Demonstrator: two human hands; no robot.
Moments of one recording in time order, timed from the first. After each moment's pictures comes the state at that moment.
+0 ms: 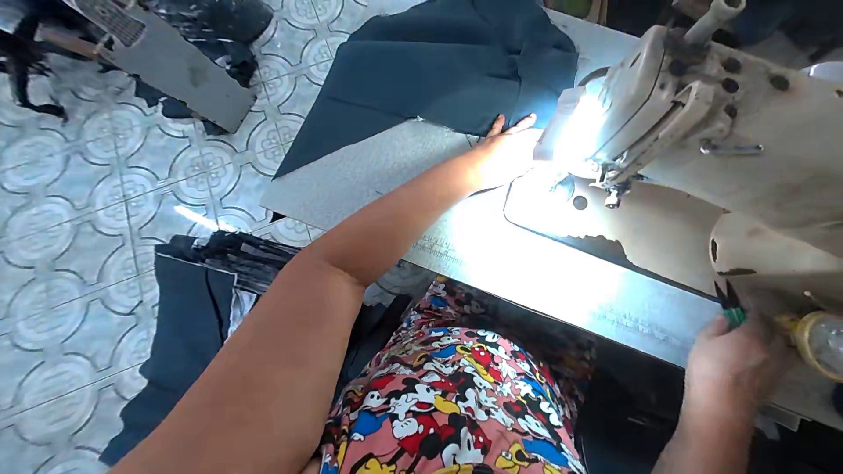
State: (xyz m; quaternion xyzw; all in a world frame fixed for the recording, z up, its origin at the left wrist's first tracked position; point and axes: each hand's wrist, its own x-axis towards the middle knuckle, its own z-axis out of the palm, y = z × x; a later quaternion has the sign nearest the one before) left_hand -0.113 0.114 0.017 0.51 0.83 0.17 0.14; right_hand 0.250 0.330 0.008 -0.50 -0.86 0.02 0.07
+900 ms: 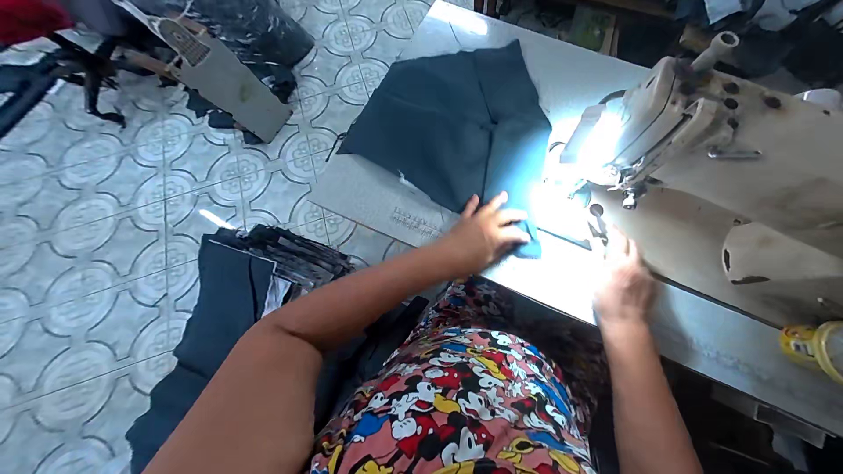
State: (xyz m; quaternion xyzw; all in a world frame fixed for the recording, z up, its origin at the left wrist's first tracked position) left_hand -0.003 0.005 0.000 0.51 0.83 0.22 0.08; right_hand 0.138 0.234 -0.013 -0.23 -0.96 0.11 0.14
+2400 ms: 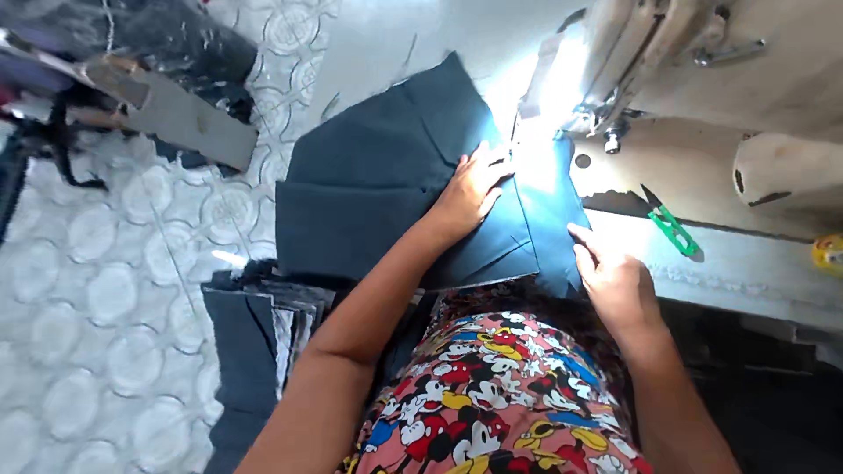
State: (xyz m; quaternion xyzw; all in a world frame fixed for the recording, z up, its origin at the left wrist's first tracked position) left_hand -0.036 0.033 -0.010 0.49 0.81 0.32 0.05; right_hand 0.188 0.197 0.005 -0.22 -0.94 0.26 0.08
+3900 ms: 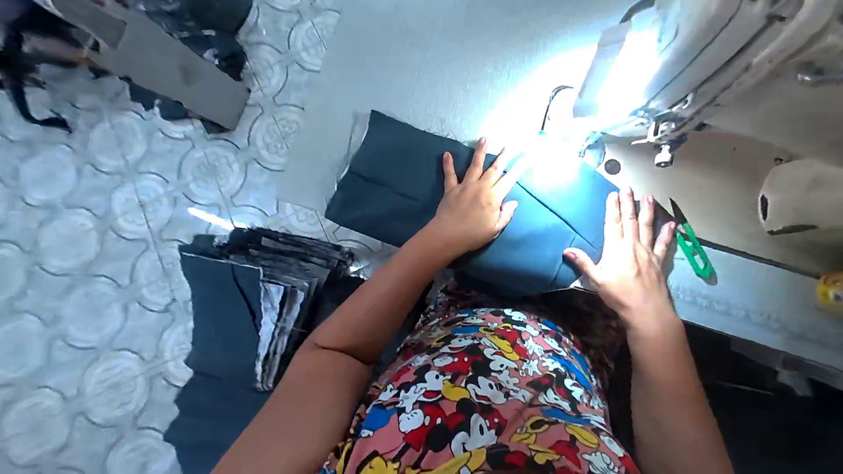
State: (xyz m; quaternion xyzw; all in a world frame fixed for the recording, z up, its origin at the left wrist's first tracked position) left_hand -0.018 0.013 -0.004 0.41 0.90 0.12 0.07; right_hand 0.160 0.229 -0.017 -0.15 -0.98 0.10 0.03
